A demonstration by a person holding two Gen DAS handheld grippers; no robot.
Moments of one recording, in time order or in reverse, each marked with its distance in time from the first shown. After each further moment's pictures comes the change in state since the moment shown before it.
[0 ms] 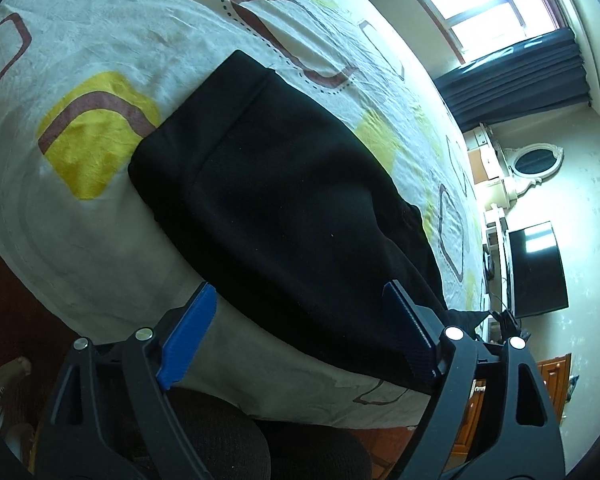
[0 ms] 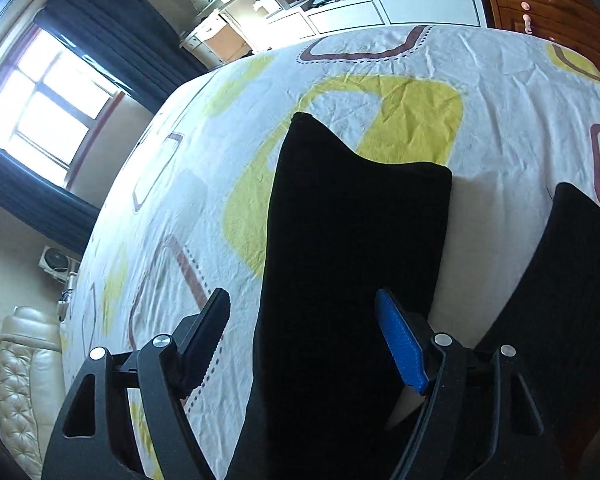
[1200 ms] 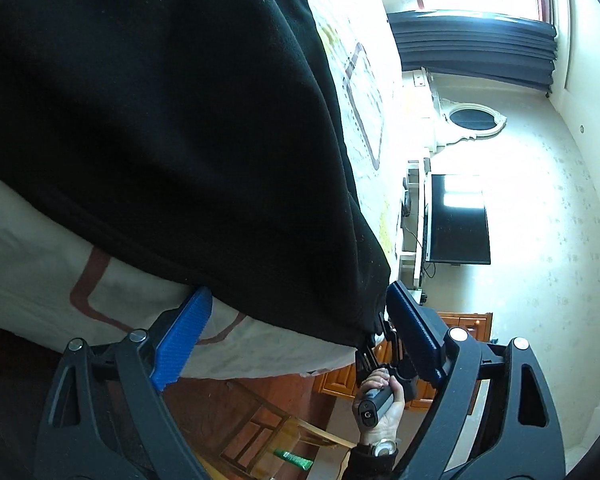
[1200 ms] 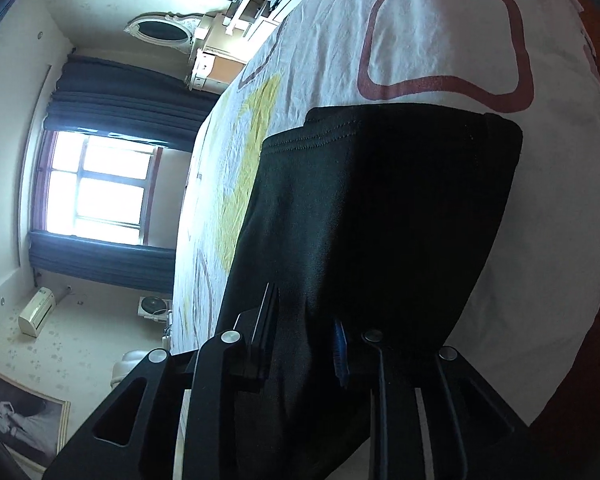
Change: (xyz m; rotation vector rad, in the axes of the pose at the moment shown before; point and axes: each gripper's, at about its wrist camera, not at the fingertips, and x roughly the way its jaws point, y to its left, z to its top) left arm 0.159 -0.121 -0.127 -0.111 0.275 -0.354; right arm -0.063 -0.199 -0.059 0.325 0.049 0.388
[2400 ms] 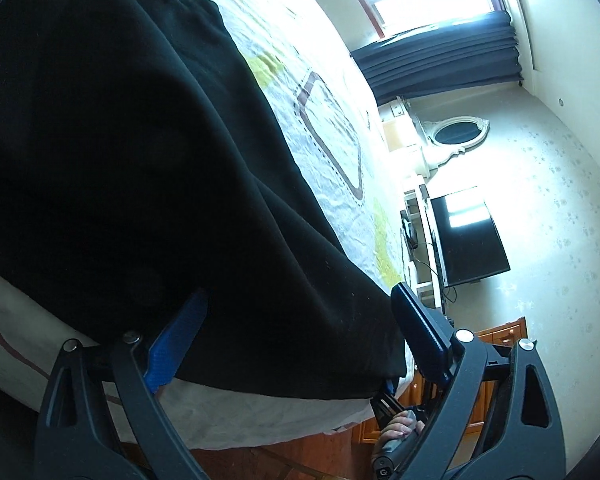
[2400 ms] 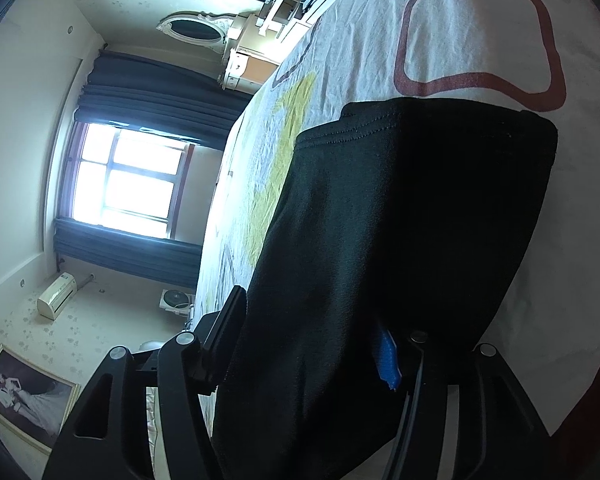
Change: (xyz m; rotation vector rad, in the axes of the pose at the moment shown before) left arm 0.024 -0.047 -0.036 0.179 -0.208 0.018; right arm 0.007 0.004 -0.002 -0.060 -0.012 0.107
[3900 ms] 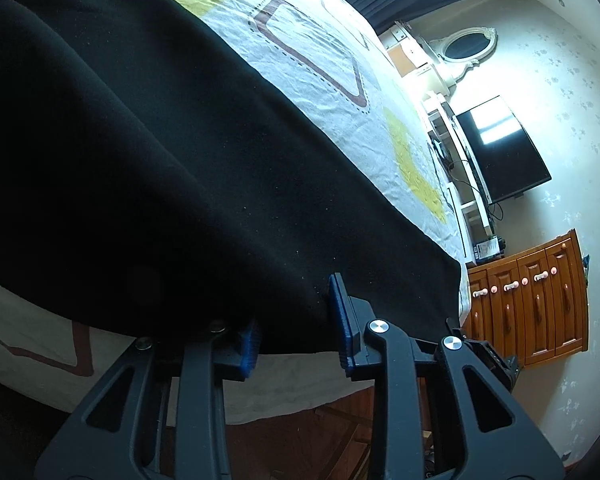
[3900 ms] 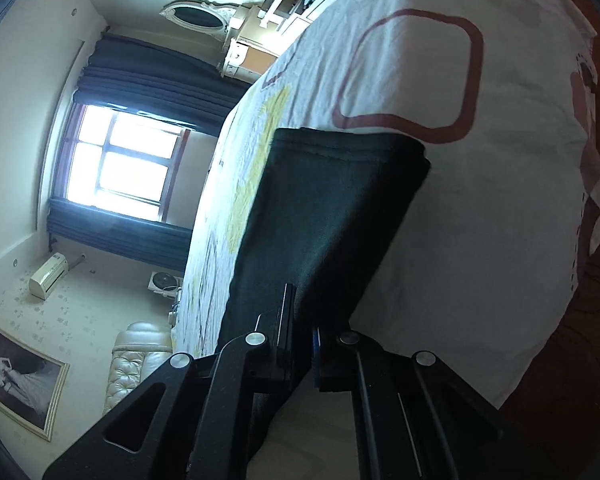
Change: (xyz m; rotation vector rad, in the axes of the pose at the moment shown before) left arm 0.050 -0.039 -0.025 0.246 0.186 0.167; right arm -0.052 -0.045 0.001 -0.033 0.056 -0.029
